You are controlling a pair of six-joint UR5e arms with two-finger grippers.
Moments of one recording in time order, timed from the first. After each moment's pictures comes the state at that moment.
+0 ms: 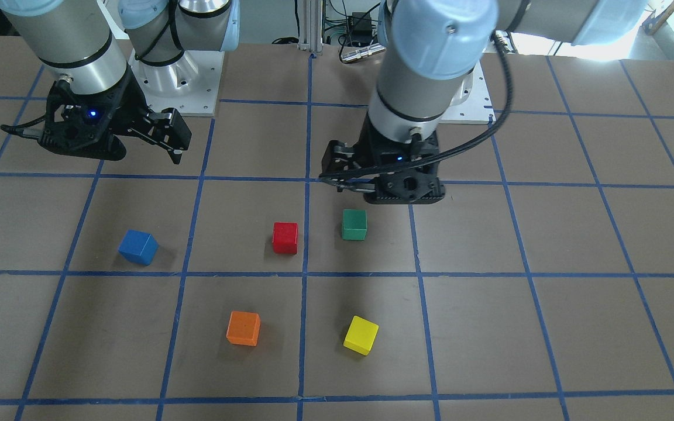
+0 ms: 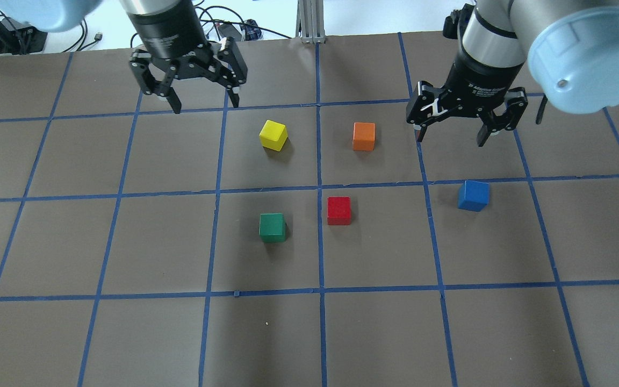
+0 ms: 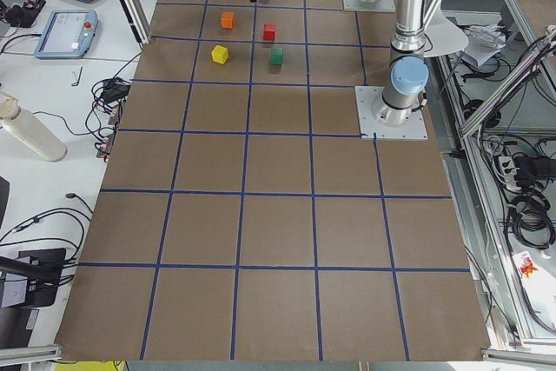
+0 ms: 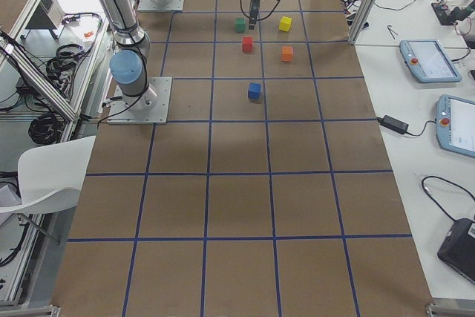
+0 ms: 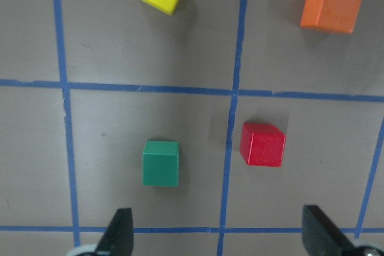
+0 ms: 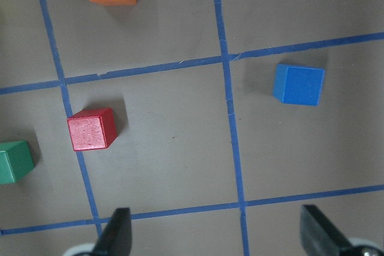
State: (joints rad) left arm -1.63 -1.79 -1.26 -1.80 1.48 -0.03; right arm 1.64 -1.51 1.62 -1.62 -1.52 0.21
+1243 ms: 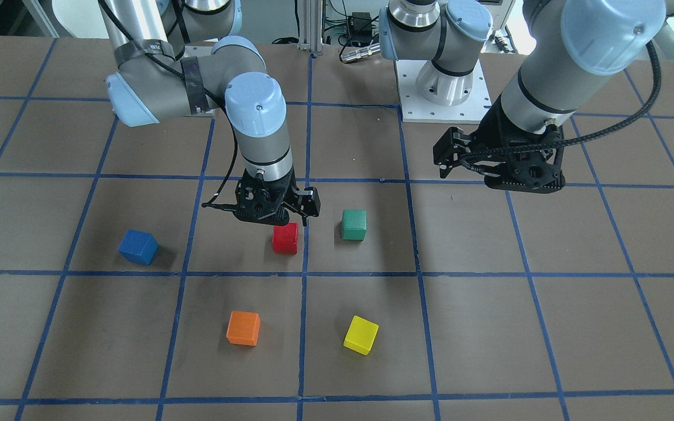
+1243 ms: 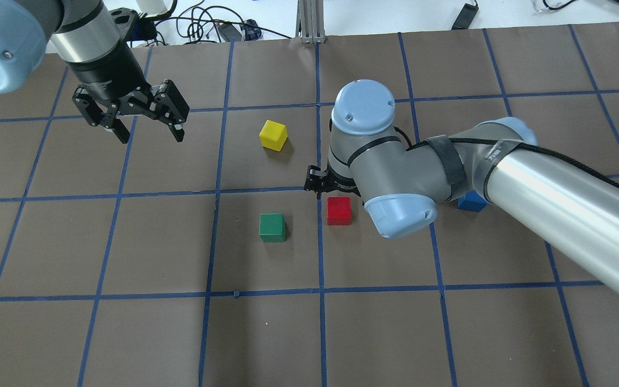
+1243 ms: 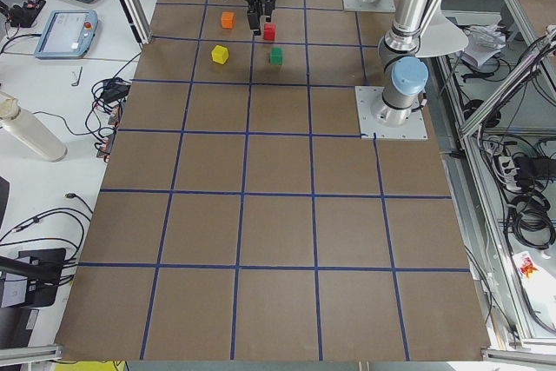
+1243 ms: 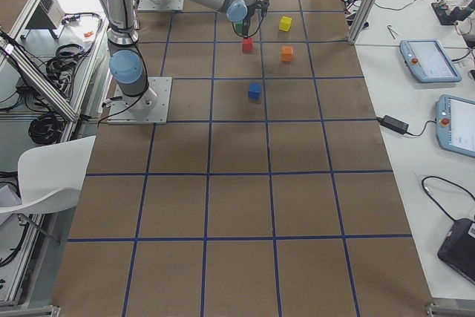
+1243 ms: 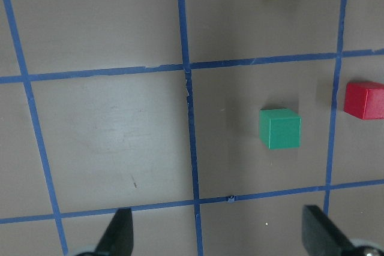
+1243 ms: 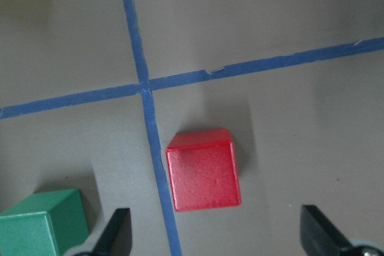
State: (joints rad) left arm -1.53 -1.68 -1.51 -1.66 1.55 0.09; right arm 1.93 -1.28 1.89 -2.25 -1.54 0.52
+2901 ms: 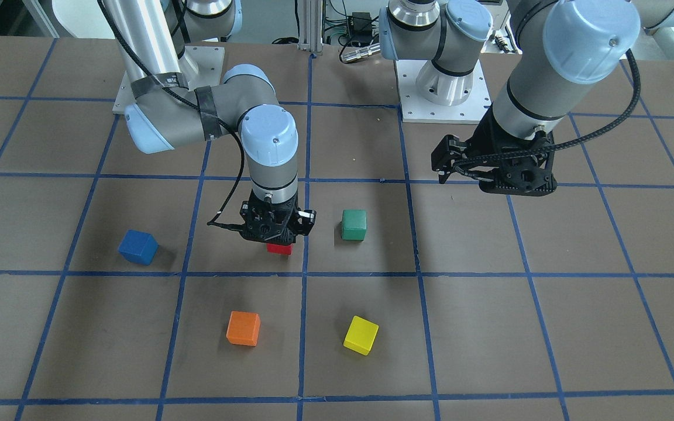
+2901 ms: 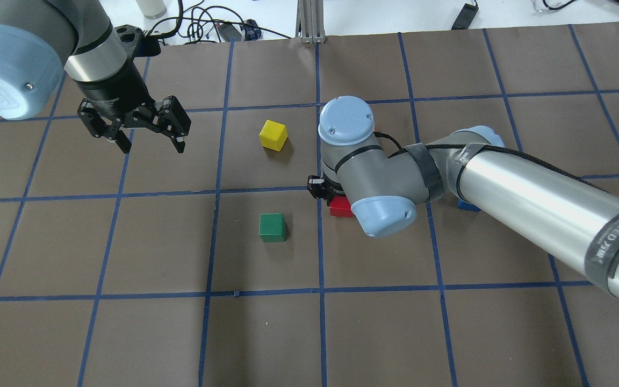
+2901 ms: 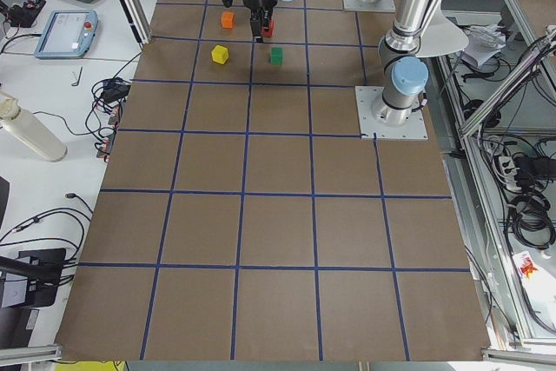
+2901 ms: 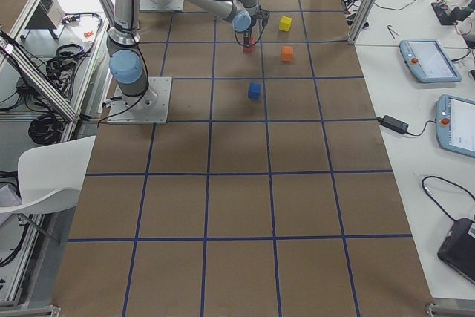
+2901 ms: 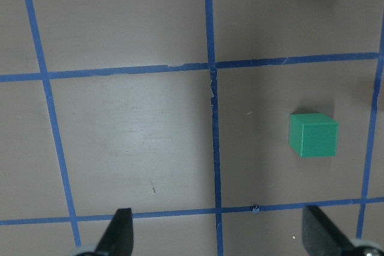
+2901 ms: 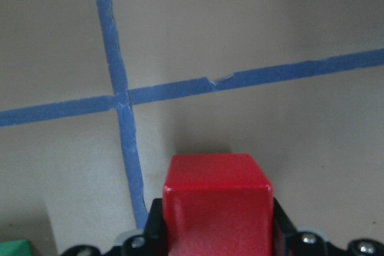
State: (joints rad) left arm -1.53 -1.66 -1.58 -1.59 1.57 0.09; right arm 1.92 -1.22 1.85 -2.24 -1.60 0.50
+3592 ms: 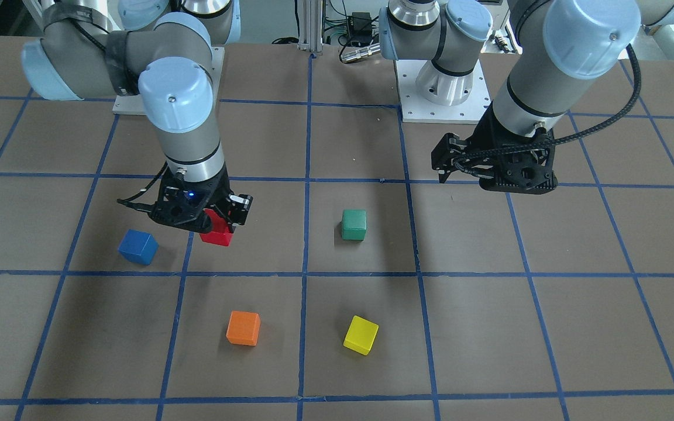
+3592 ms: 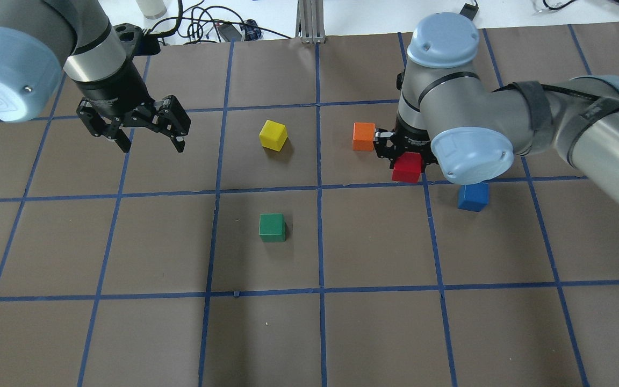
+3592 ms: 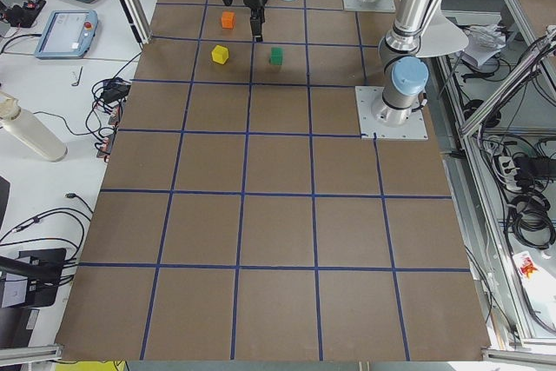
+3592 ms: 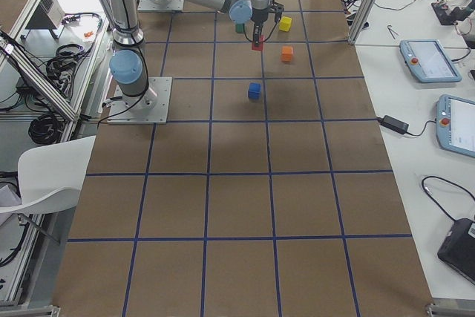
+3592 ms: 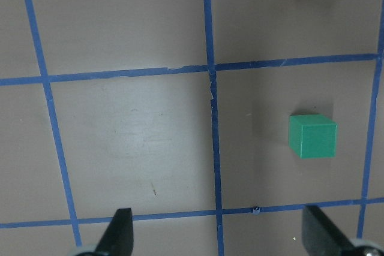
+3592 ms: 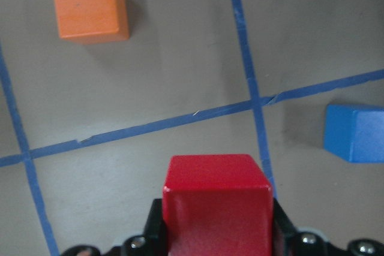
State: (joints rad) left arm -1.53 -1.66 -1.59 -1.58 1.57 0.09; right arm 1.68 -1.39 1.81 -2.02 -1.62 0.32
